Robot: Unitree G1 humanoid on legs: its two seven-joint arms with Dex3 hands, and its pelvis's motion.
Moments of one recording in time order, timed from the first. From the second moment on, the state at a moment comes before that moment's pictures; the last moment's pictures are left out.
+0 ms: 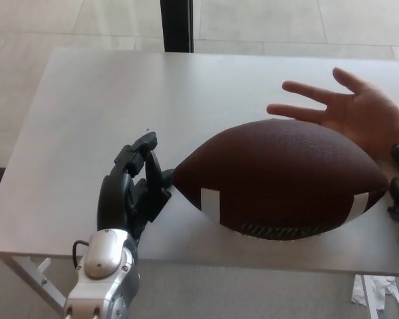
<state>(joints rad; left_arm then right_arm) -0.10 -0.06 -0.05 0.12 -0.14 0.21 0.10 0.07 -0.05 -0.23 -0.10 0.28 0.28 -0.02</state>
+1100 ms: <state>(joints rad) -0.12 -0.06 -0.14 0.15 -0.24 0.21 0.12 -0.07 -0.21 -0.15 -0.19 0.35 0.45 0.08</state>
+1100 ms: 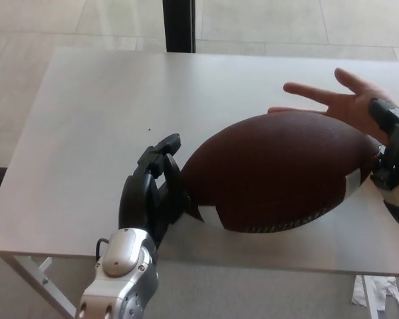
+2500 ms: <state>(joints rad) -0.30 -0.09 -0.21 0.32 -0.19 0.22 0.30 -0.06 -0.09 -0.15 -0.13 0.32 0.42 0.00</state>
